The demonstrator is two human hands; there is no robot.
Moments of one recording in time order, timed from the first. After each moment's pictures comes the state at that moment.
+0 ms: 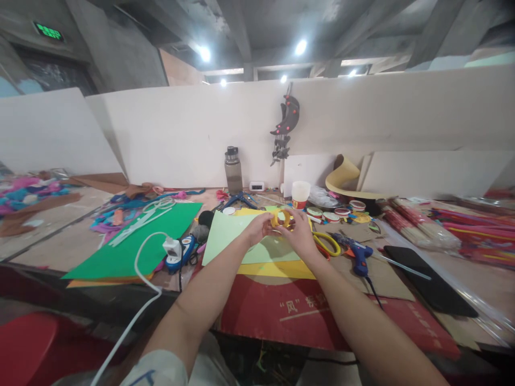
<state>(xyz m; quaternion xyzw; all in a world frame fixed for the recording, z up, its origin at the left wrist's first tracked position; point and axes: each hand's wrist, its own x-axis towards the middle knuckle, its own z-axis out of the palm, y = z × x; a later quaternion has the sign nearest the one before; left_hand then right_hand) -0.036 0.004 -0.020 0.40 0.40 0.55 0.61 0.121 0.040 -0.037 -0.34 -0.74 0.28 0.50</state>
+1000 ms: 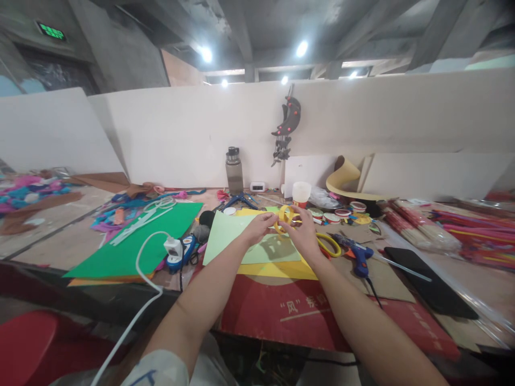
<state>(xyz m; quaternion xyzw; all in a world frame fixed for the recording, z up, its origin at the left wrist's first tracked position) -0.035 0.000 -0.019 0.47 0.40 0.56 0.55 0.123 0.035 -0.026 -0.33 -0.69 0.31 0.56</state>
